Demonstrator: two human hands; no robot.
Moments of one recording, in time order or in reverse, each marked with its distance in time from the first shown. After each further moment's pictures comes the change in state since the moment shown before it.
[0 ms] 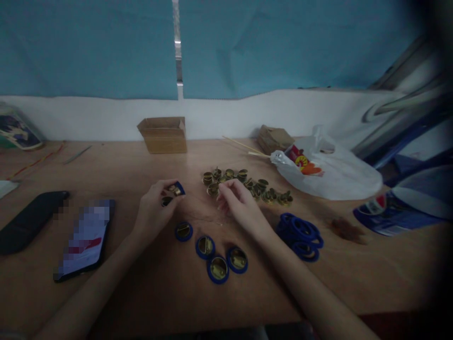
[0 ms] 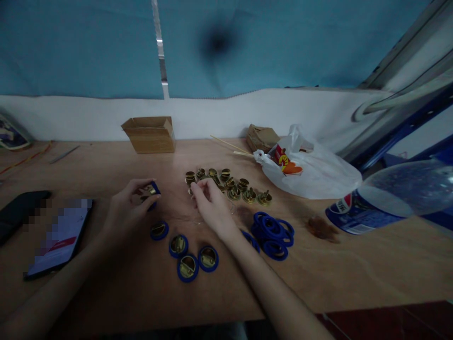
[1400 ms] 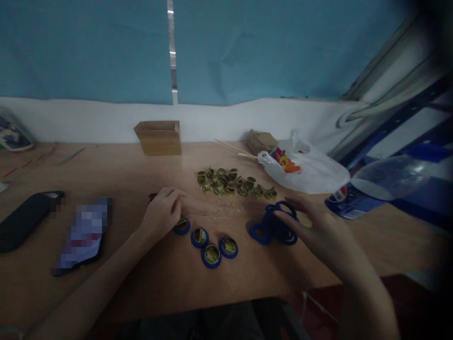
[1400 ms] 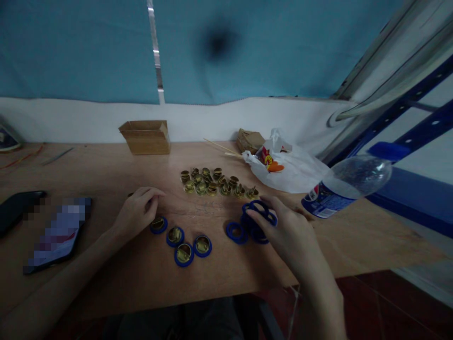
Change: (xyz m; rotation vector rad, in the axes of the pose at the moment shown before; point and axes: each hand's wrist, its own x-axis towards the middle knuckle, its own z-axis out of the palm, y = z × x) left_hand -0.013 0.009 0.009 0.140 -0.185 0.296; right_hand -0.088 -0.010 -0.136 -1.159 0.302 -0.090
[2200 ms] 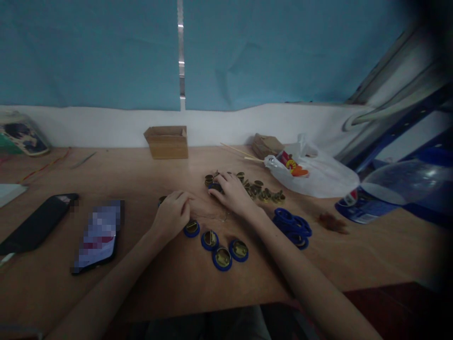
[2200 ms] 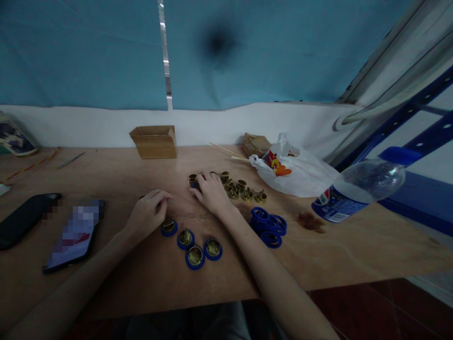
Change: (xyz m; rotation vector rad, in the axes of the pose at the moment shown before) left_hand 0.001 -0.004 0.001 -0.066 -0.026 -0.067; right_hand 0.091 -0.117 0.109 0.052 -0.050 -0.553
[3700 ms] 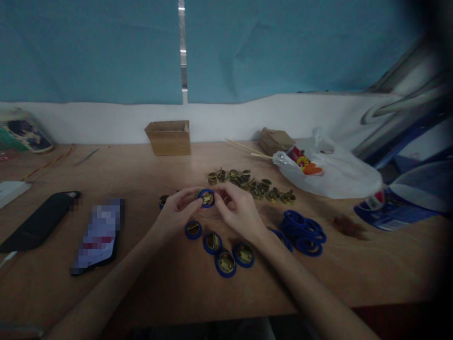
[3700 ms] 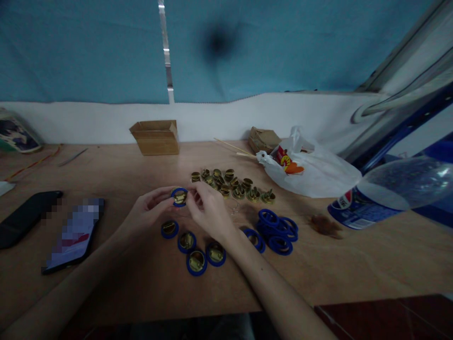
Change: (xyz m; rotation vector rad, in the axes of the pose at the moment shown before) left_hand 0.010 0.033 -0.016 -1.123 -0.093 -0.553; right_hand -0.029 -0.046 -0.027 0.611 0.194 0.124
